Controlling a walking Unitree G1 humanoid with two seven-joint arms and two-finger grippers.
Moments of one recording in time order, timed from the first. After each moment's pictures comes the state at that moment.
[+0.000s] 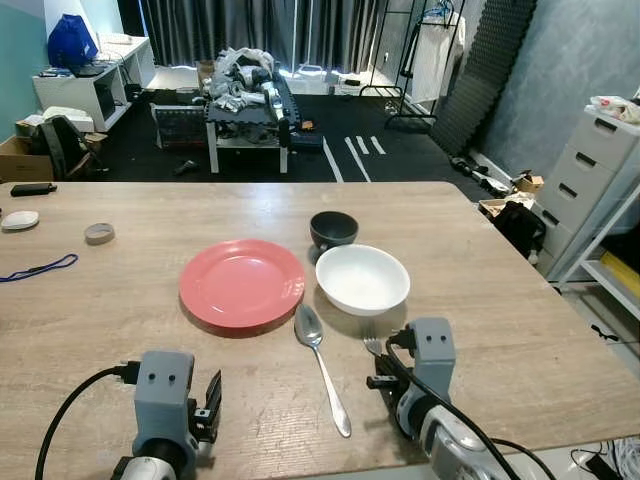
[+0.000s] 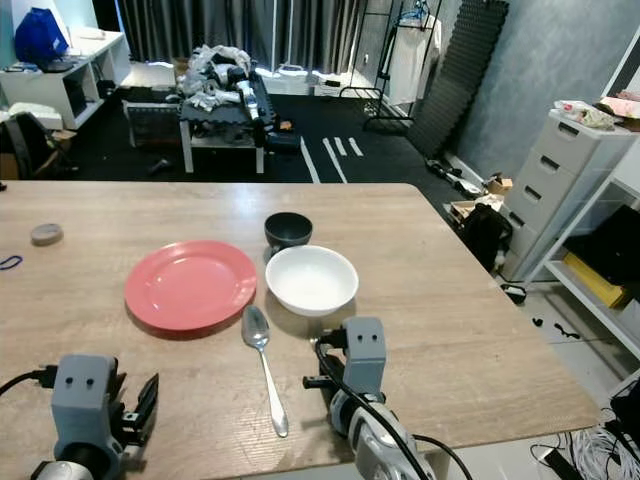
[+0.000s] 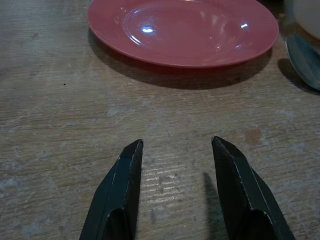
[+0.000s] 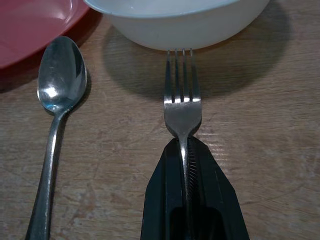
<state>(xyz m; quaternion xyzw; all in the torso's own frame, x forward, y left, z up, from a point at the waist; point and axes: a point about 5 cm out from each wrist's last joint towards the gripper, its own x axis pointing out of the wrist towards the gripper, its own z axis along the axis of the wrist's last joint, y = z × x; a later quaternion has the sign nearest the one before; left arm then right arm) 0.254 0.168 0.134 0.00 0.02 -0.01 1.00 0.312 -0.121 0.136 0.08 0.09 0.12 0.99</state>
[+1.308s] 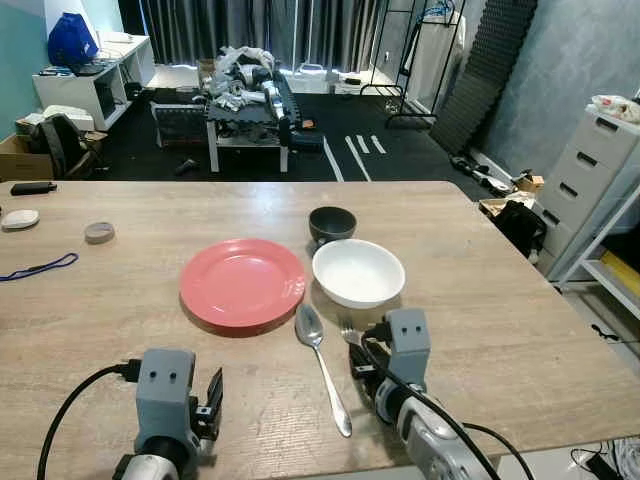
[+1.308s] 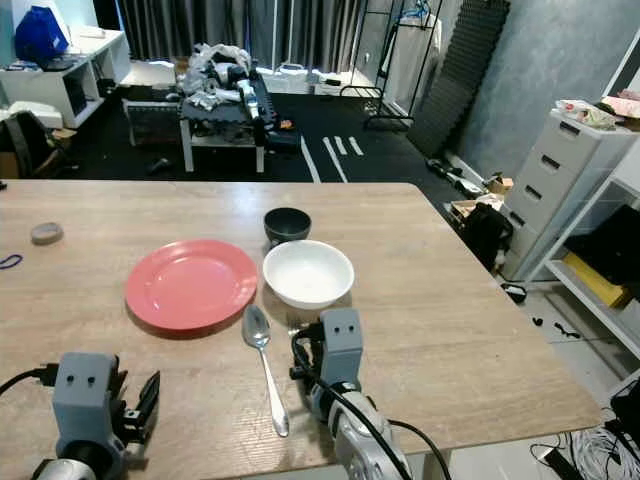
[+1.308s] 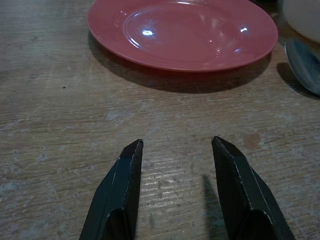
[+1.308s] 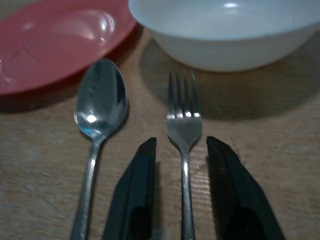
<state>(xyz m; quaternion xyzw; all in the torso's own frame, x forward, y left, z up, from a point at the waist) 0.255 0.166 0.137 0.00 0.01 -0.01 1.00 0.326 -0.100 0.142 0.07 0.04 0.16 0.98</state>
